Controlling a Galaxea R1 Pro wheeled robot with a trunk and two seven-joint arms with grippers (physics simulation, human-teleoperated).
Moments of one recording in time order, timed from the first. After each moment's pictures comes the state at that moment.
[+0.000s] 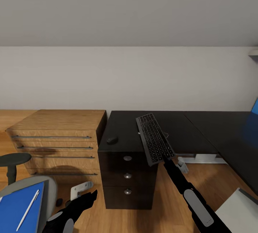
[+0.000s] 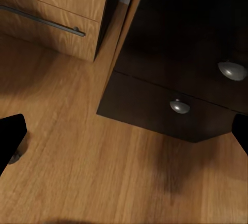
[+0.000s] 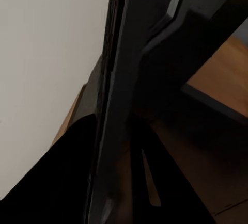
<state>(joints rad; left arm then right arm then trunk) 0.02 -0.17 0.06 -1.61 0.19 0.67 0.17 -0.35 -0.12 0.22 -1.01 -1.22 -0.03 0.24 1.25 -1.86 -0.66</state>
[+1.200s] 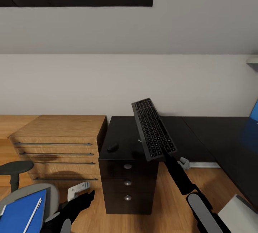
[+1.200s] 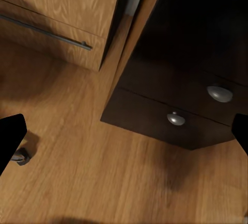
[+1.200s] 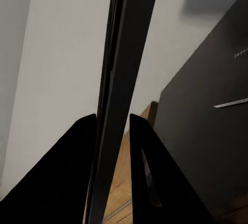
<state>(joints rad) 0.02 -0.17 0.09 -1.61 0.19 0.67 0.17 -0.21 -0.13 0.22 -1.36 -1.22 -0.02 0.24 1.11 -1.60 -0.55</state>
